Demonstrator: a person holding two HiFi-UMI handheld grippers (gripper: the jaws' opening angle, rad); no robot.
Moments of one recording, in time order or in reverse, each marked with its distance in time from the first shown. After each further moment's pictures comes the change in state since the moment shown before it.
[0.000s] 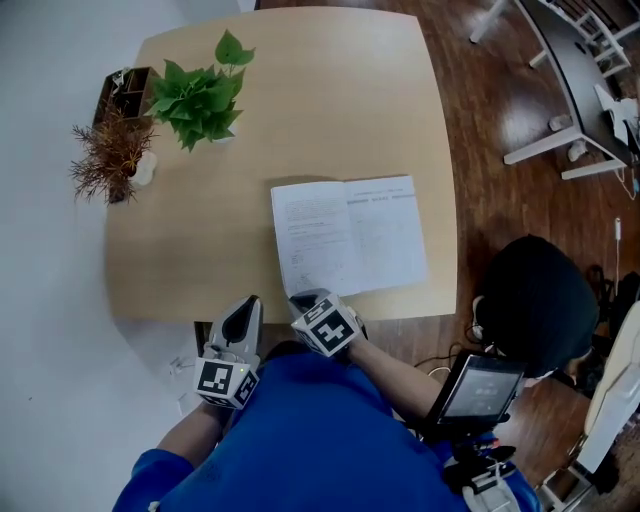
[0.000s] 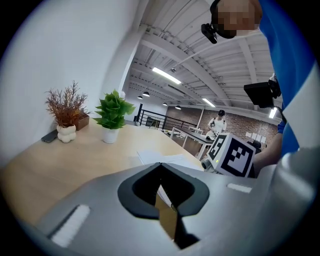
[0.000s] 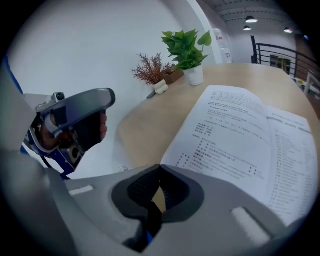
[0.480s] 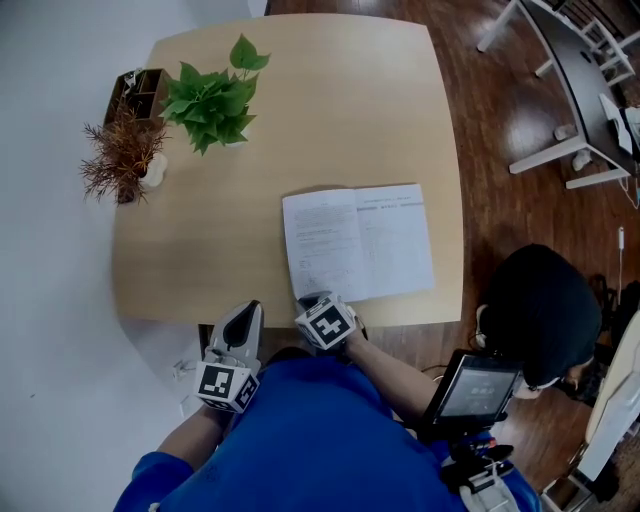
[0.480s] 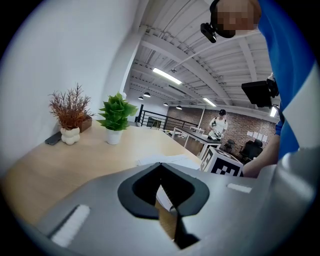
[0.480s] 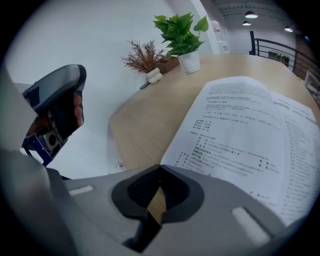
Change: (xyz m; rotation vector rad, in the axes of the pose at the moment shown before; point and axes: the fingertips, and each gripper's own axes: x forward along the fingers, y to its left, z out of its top) left arm -0.011 0.015 0.002 0.003 -0.002 0.021; right arm 0.035 -0.016 -0.015 0.032 0.076 -0.043
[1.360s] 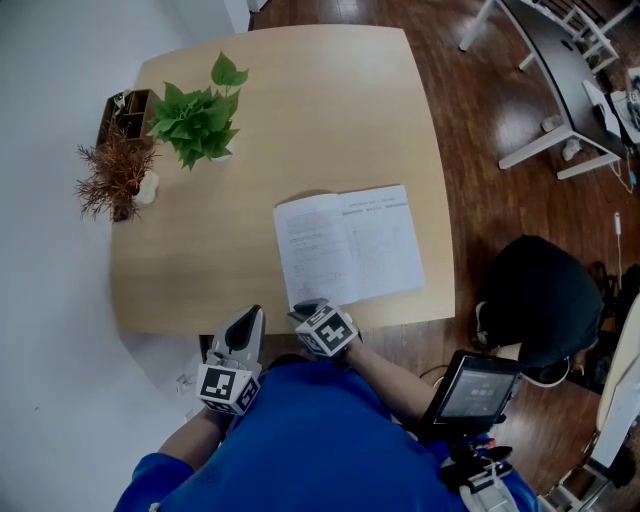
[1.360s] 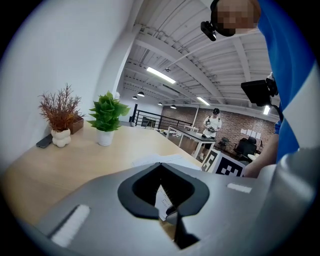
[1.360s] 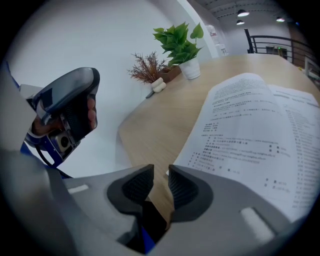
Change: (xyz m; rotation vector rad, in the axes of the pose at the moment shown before) left arm 0.010 -0.020 0.001 0.039 0.005 -0.066; right arm -0.009 0.014 -0.003 0.026 -0.110 0.110
